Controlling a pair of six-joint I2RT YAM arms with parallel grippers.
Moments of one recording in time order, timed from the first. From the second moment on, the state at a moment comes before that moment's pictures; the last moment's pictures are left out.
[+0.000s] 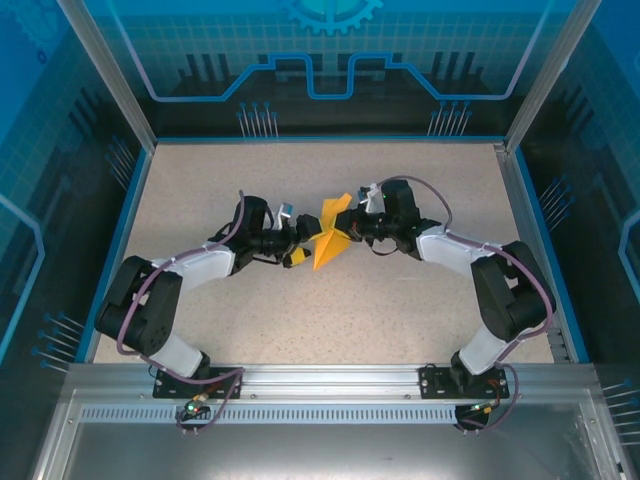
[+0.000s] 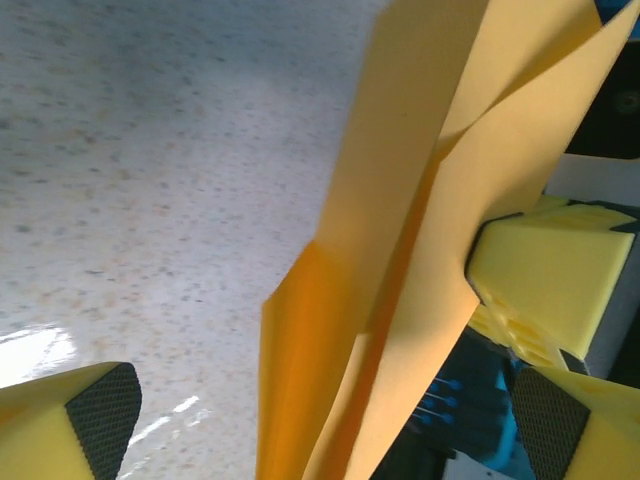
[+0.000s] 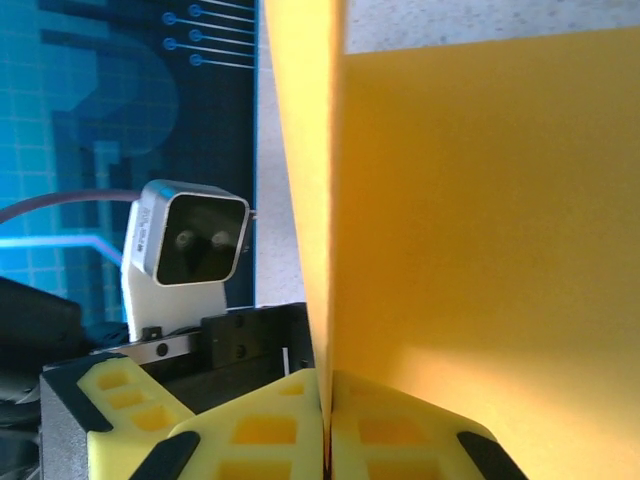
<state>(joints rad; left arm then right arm) -0.35 1.56 0.76 0.20 0.77 -1.11 0.44 1.66 0.94 0.18 -0.72 1.01</state>
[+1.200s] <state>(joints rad) -0.36 1.54 0.89 -0.06 0.67 -0.93 0.39 1.49 0.97 -0.21 -0.52 0.83</state>
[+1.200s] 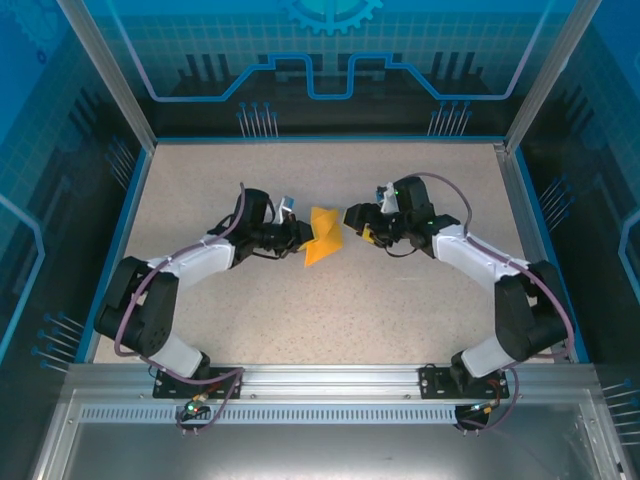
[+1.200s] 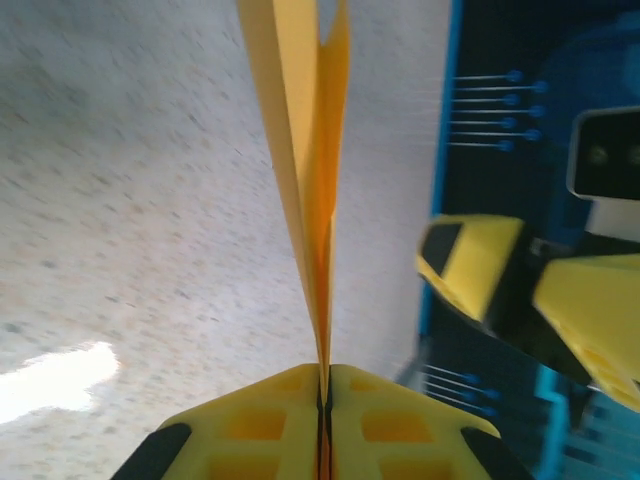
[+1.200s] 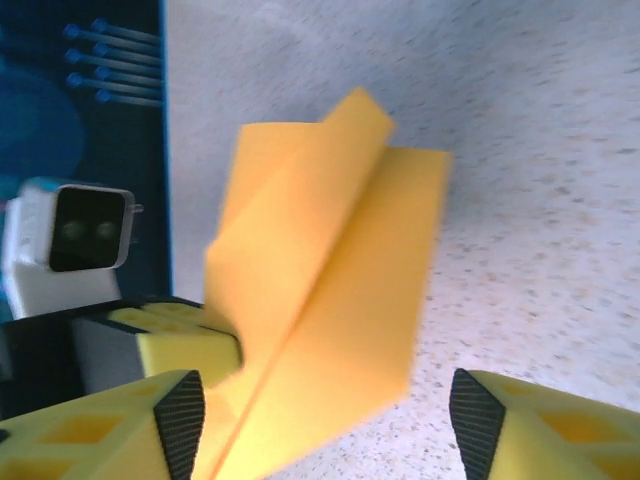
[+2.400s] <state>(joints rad) -0.55 1.84 1.30 -0.65 0.19 -0.66 0.39 1.43 0.95 -0.45 -0.18 0.76</state>
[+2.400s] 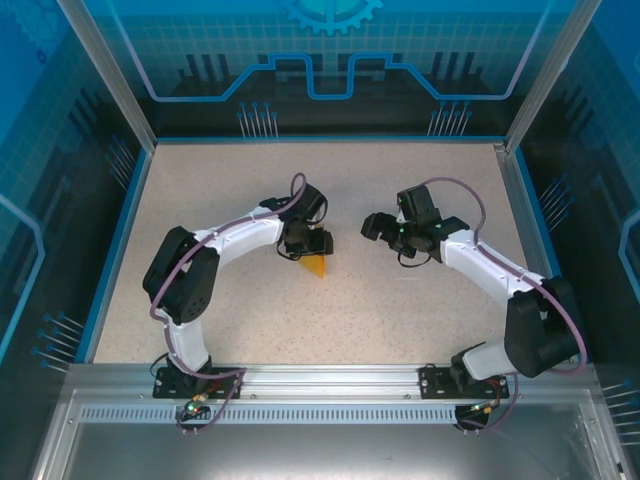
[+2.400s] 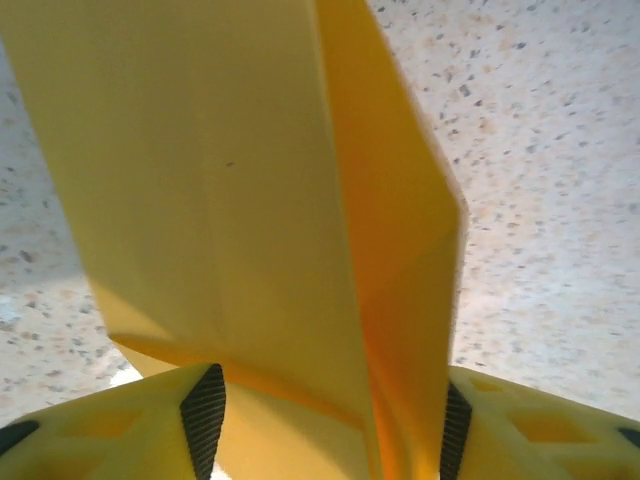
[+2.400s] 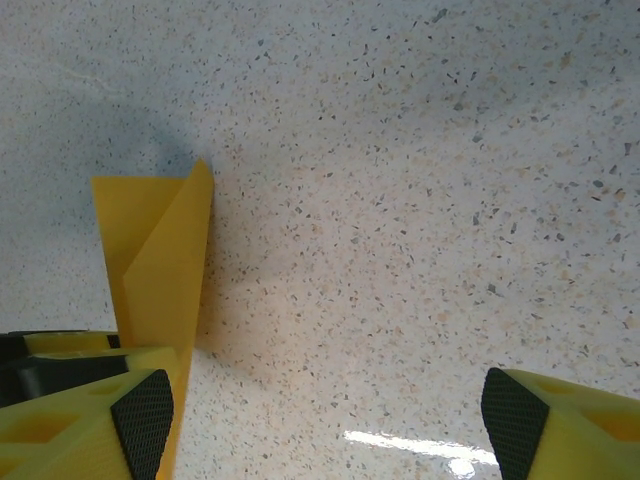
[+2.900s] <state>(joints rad) -0.35 1.56 1.08 -0.43 0.46 -0.75 0.55 1.55 1.04 -0.47 -0.13 0.74</state>
